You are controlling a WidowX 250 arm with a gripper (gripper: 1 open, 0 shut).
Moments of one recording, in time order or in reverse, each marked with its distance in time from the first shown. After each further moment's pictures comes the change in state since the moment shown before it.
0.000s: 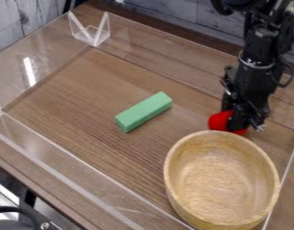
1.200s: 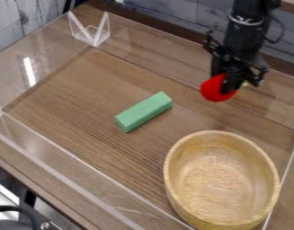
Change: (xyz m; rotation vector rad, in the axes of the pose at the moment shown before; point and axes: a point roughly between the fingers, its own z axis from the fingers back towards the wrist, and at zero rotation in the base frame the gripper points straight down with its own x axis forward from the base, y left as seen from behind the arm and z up) arm 0.016 0.025 0.031 0.062 -0.065 0.262
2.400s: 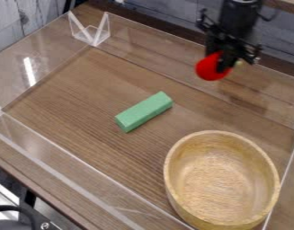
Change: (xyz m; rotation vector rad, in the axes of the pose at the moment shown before) arm 0.012 0.021 0.021 0.060 -0.055 0.048
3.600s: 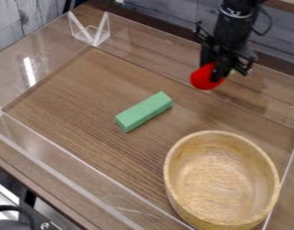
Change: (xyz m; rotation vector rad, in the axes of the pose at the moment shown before) arm -0.023 0.054 -0.018 0.039 0.028 0.164
